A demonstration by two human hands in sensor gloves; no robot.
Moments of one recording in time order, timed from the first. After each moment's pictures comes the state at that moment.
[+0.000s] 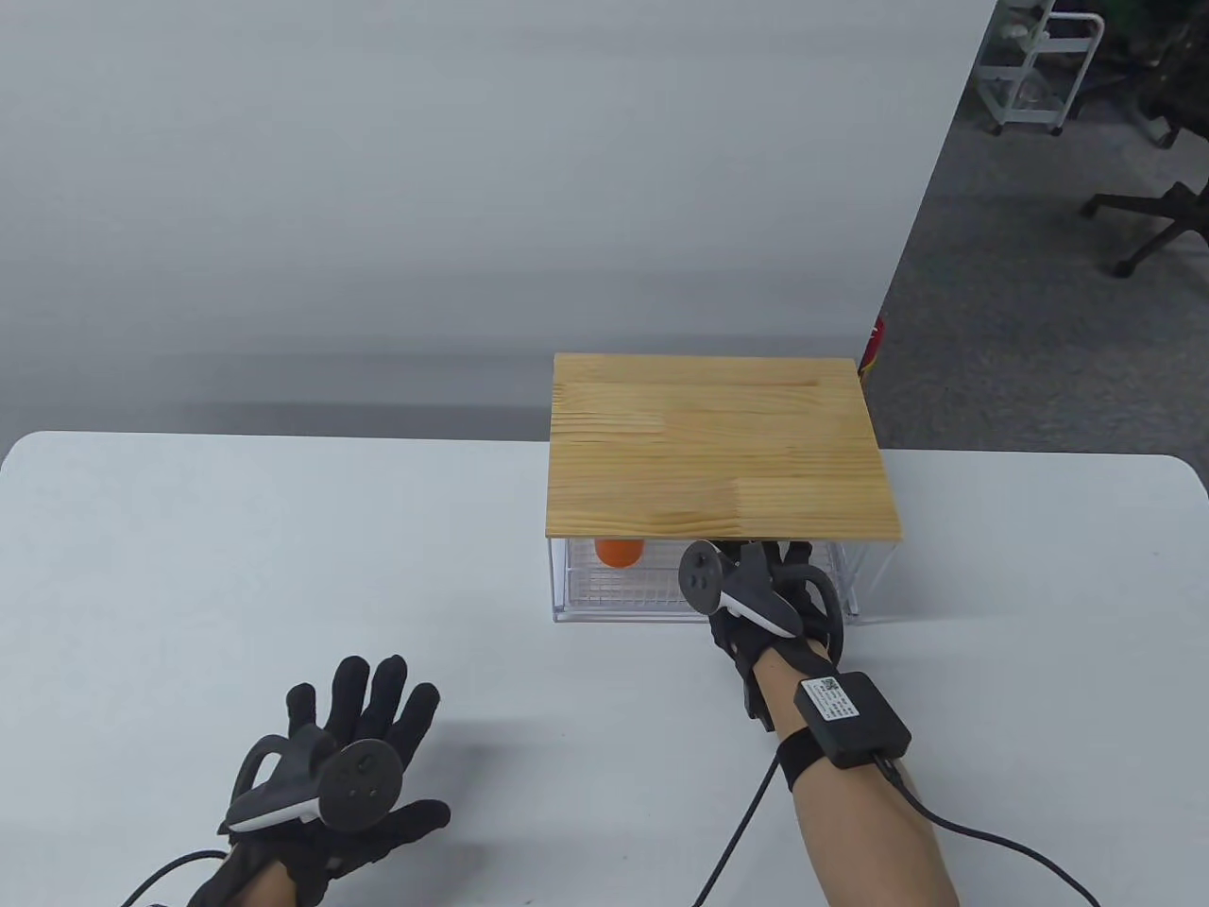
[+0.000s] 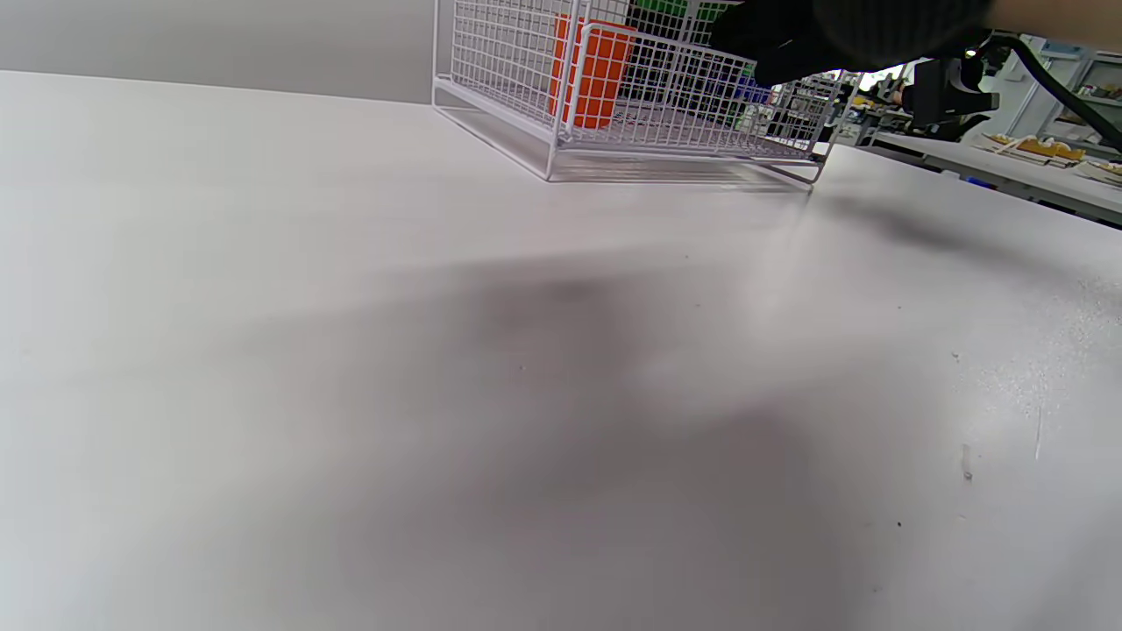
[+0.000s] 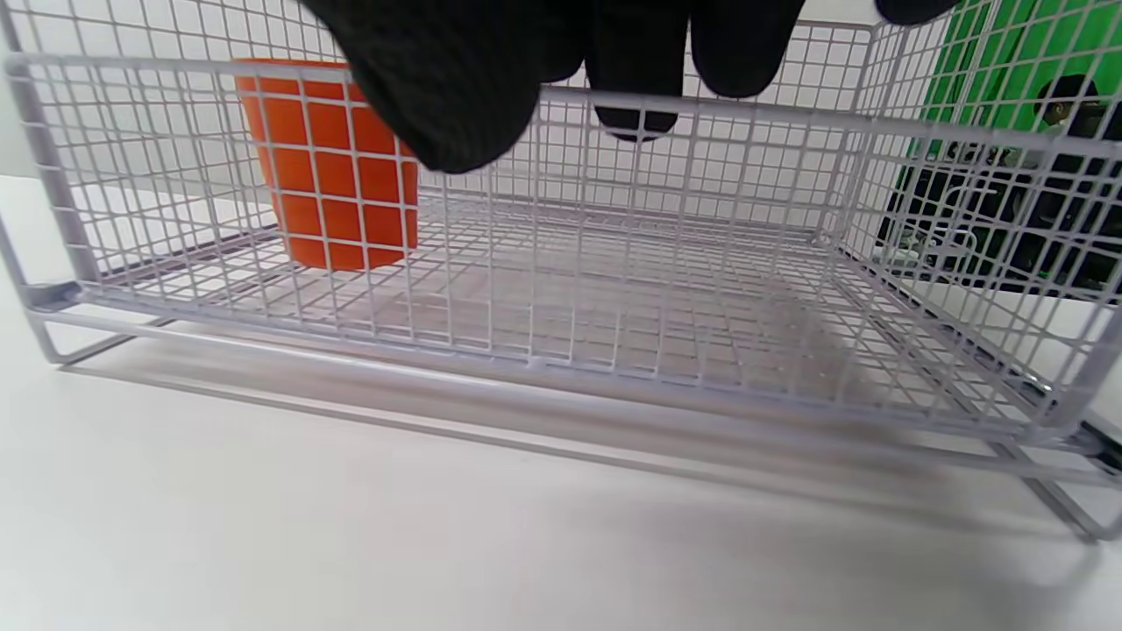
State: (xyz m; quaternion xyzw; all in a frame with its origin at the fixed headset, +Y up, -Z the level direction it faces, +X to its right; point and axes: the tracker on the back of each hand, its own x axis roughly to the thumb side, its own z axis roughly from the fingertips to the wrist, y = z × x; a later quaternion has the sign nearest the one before) left_hand -0.241 -0.734 -0.259 -0.16 -0.26 0.02 0.95; right_hand 0.115 -0.719 -0.442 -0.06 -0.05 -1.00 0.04
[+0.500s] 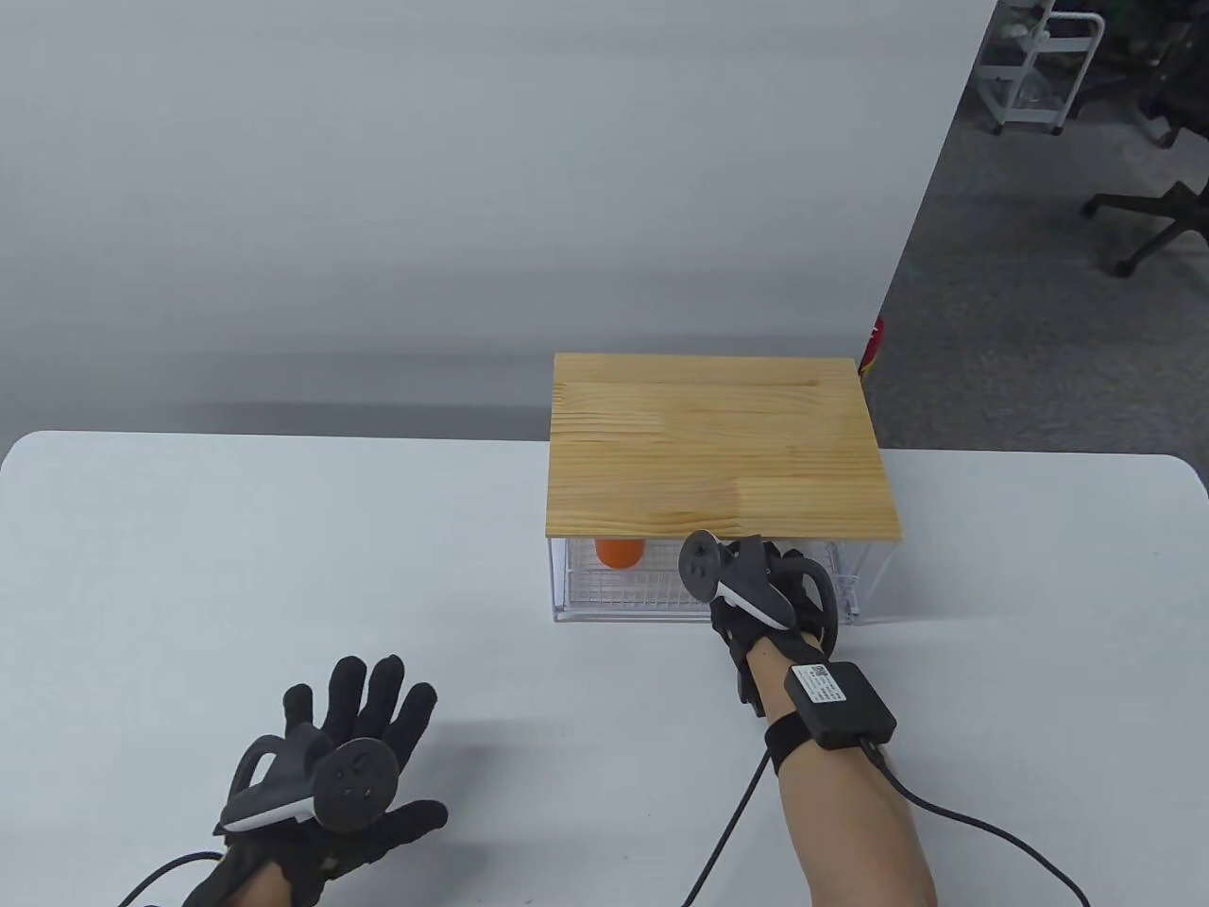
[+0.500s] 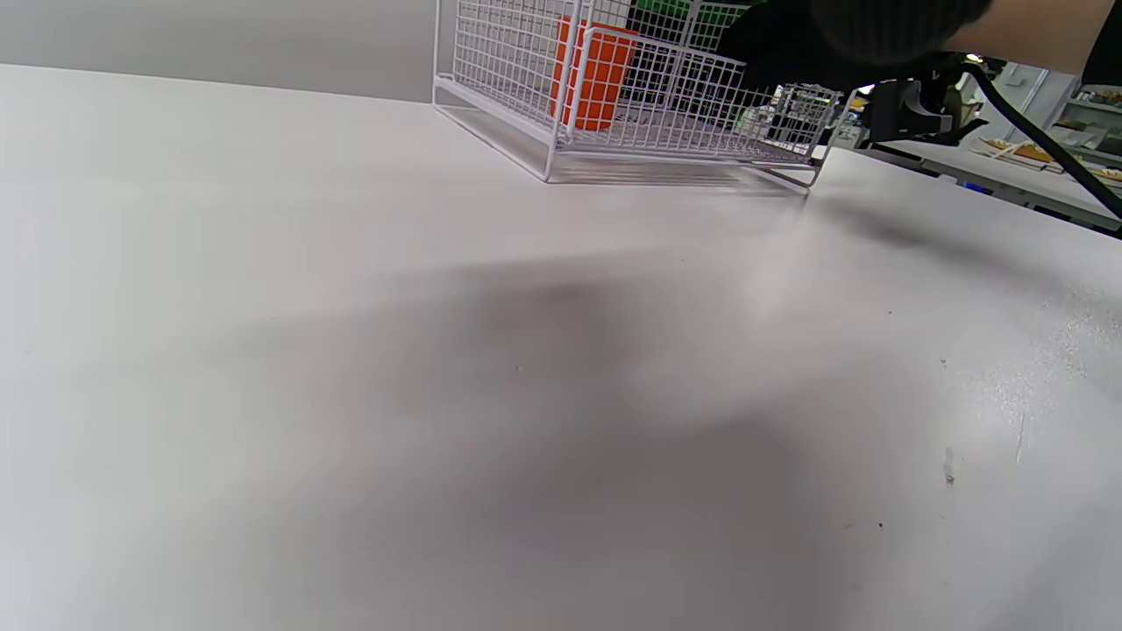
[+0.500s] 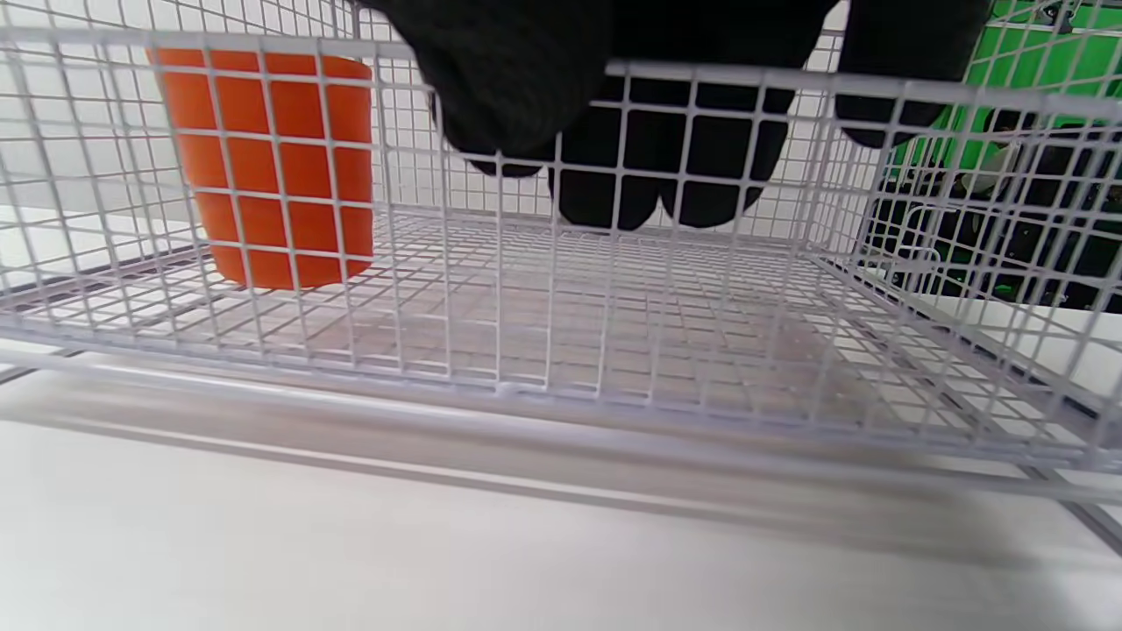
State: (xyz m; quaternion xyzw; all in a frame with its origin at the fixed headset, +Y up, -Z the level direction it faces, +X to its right) left_hand -0.244 -0.733 -0.258 -0.16 -0.26 0.03 0.95; right_hand 0.117 -0.725 -0.454 -0.04 -0.02 -1.00 0.04
